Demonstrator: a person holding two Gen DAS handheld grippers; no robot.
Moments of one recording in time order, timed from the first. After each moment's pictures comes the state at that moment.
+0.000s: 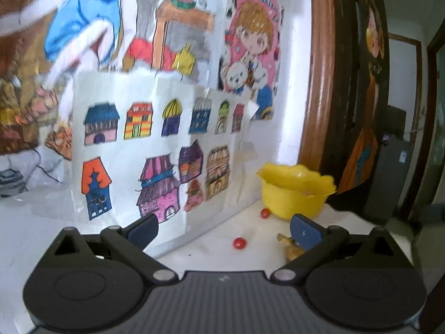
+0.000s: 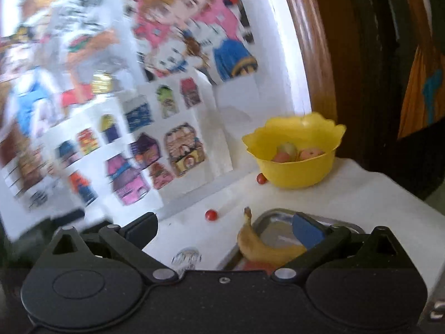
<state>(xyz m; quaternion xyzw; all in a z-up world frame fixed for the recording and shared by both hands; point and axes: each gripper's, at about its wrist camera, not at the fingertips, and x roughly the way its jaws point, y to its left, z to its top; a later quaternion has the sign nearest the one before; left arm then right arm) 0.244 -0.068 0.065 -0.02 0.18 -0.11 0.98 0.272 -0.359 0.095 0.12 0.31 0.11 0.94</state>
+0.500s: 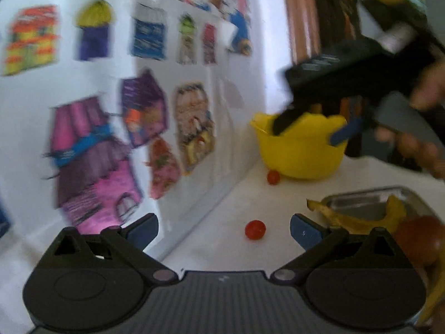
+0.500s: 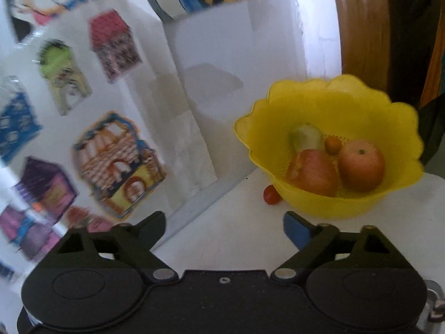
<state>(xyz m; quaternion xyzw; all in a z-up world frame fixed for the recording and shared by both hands) 0.369 -0.095 -0.025 0.09 0.20 -0.19 0.96 0.484 -0.287 0.021 0.13 0.41 0.03 0.90</state>
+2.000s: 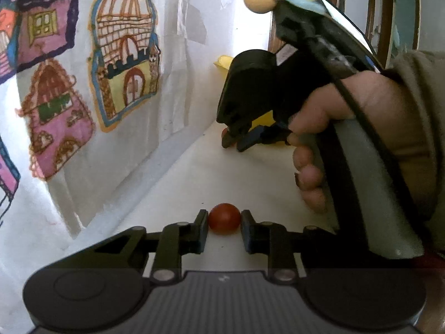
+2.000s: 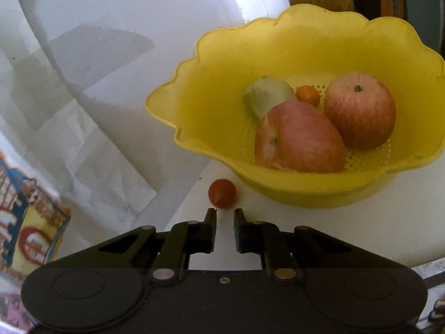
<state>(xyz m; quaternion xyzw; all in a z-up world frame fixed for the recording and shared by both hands) 0.459 -0.135 -0.075 0.07 0.31 -0.27 0.91 0.542 -0.295 -0.065 0.23 0.42 -0.08 0.87</state>
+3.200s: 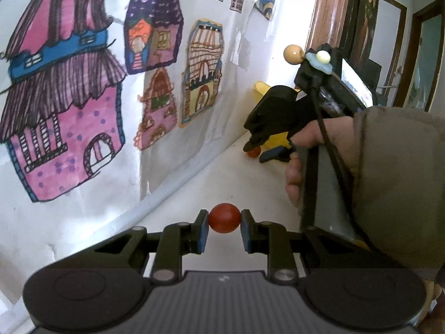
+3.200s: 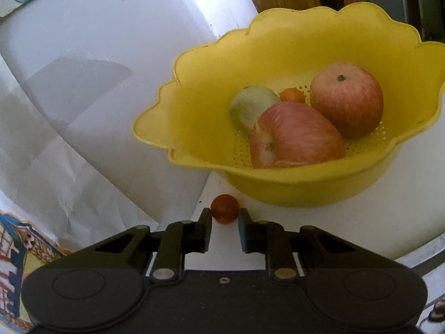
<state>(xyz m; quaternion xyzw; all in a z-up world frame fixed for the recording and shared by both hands) 0.415 -0.067 -0.048 -0.02 0.31 -0.23 0.92 0.542 -0.291 -0.072 0.30 0.37 -0.15 0.87</state>
